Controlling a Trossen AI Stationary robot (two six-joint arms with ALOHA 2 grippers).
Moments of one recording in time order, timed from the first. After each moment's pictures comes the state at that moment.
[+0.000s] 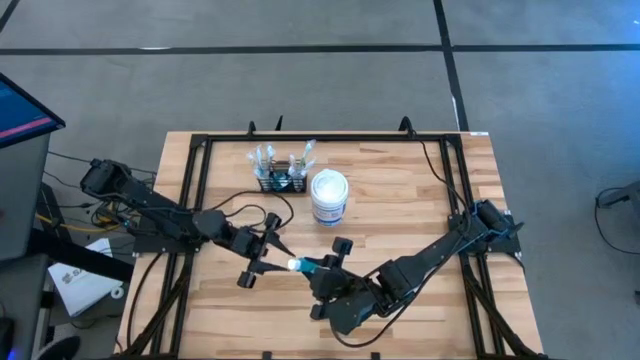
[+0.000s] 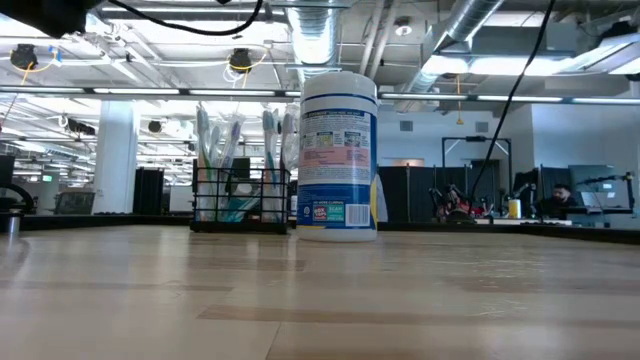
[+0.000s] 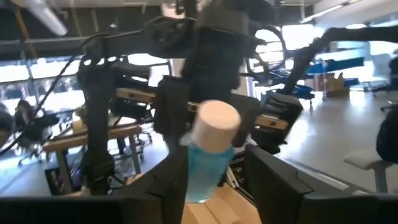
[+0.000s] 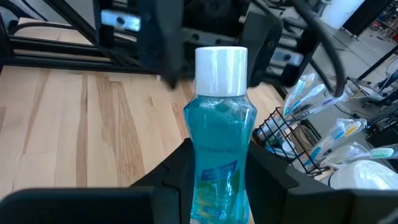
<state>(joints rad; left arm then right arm) -0.35 1.26 0.48 0.99 0.04 0.14 0.57 2.00 1.88 -0.63 0.92 0.28</state>
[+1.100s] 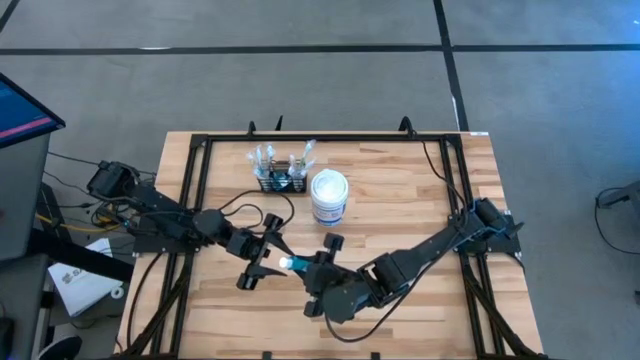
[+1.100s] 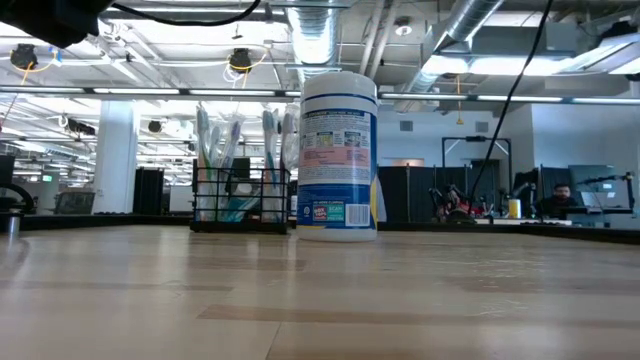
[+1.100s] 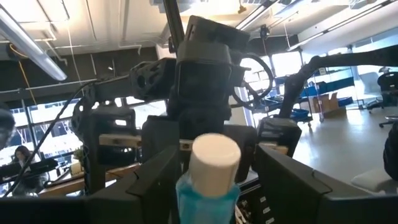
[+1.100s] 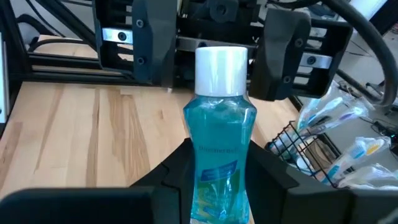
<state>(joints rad) -0.35 1.36 0.48 1.24 0.11 0.20 0.53 2.00 1.88 -0.52 0.84 0.20</state>
